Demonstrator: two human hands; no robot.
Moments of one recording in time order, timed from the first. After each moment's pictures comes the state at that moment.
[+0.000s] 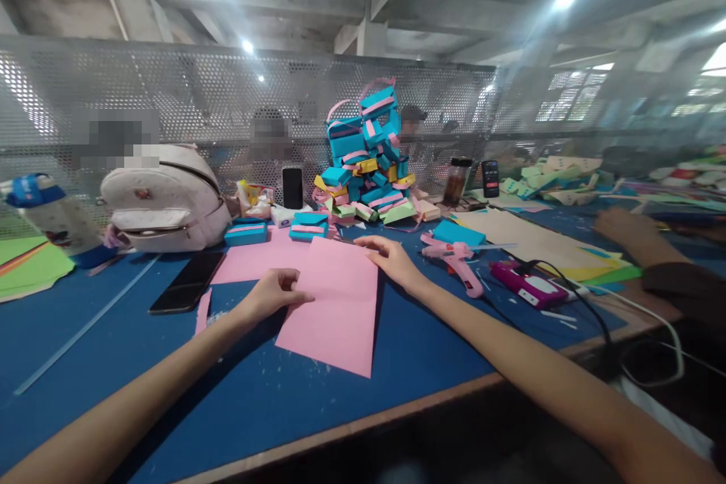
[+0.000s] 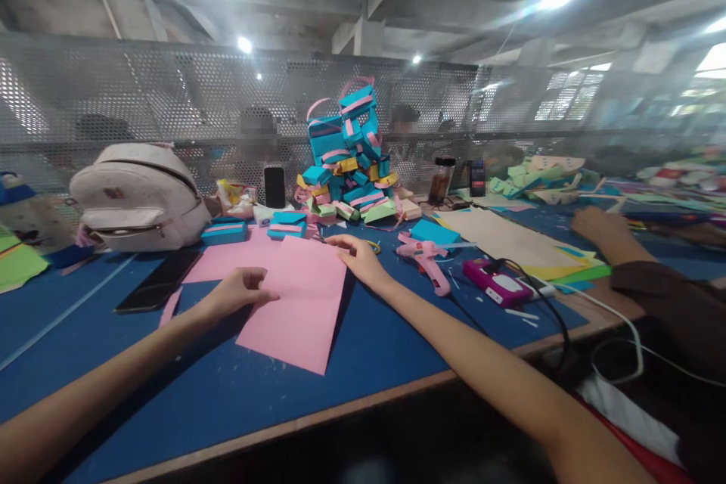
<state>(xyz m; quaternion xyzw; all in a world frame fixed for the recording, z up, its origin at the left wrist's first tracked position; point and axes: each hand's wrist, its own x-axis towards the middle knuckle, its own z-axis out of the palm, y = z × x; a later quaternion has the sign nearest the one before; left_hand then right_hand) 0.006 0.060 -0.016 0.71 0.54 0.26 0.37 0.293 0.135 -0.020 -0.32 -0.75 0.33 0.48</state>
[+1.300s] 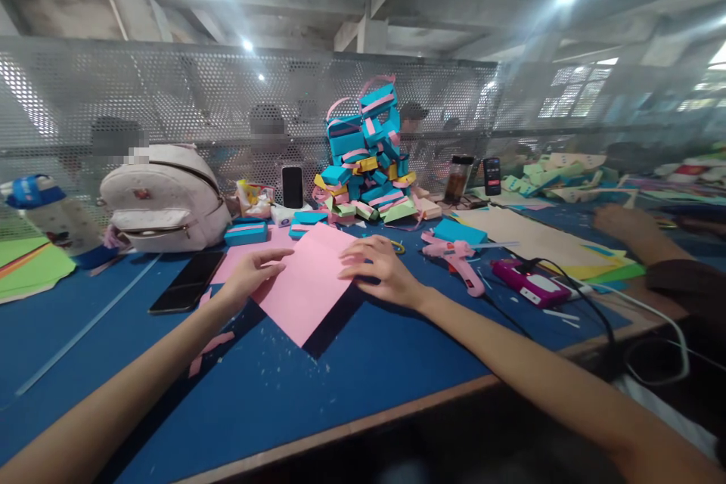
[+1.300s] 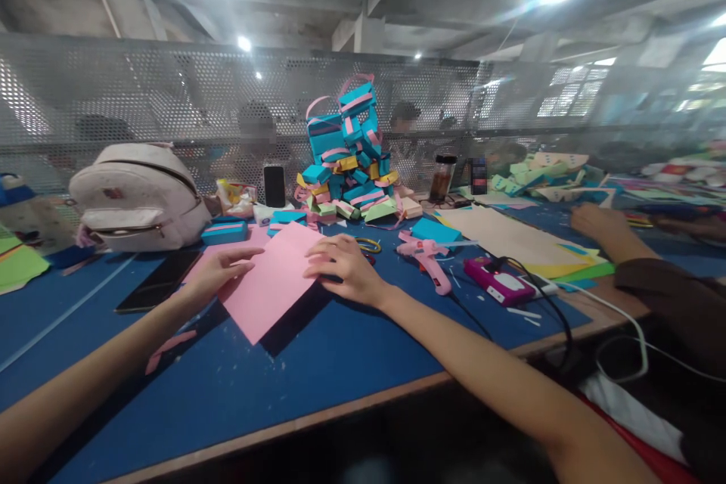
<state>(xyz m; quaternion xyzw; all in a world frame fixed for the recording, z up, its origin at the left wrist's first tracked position) -0.019 0.066 0.006 0.69 0.55 0.37 0.29 0.292 0.104 -0.005 -0.14 -0.91 0.00 0.38</state>
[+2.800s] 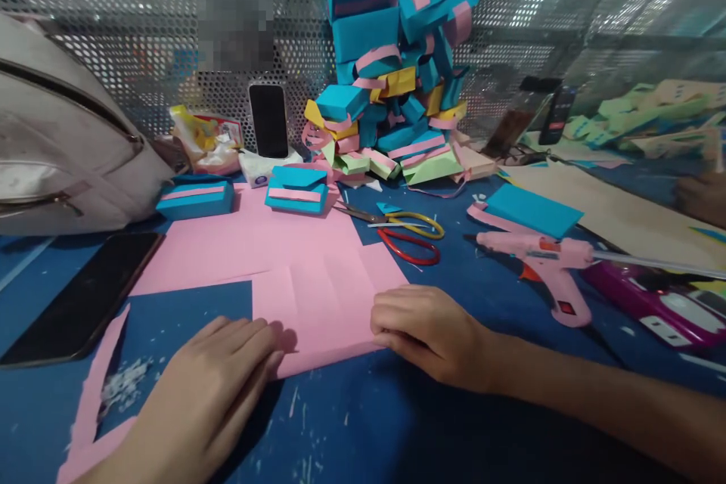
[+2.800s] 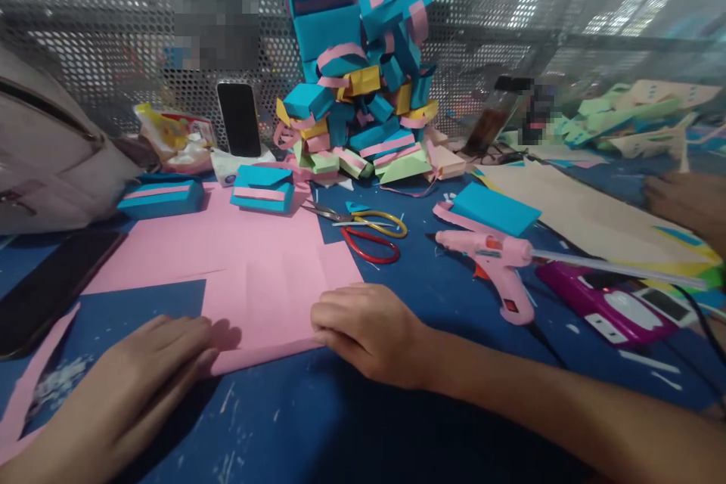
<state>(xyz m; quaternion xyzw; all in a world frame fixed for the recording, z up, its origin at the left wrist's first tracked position) 0.015 0.030 -0.006 0.87 0.44 0.21 0.01 0.300 0.111 -0.028 -0.22 -0.94 0.23 0.16</state>
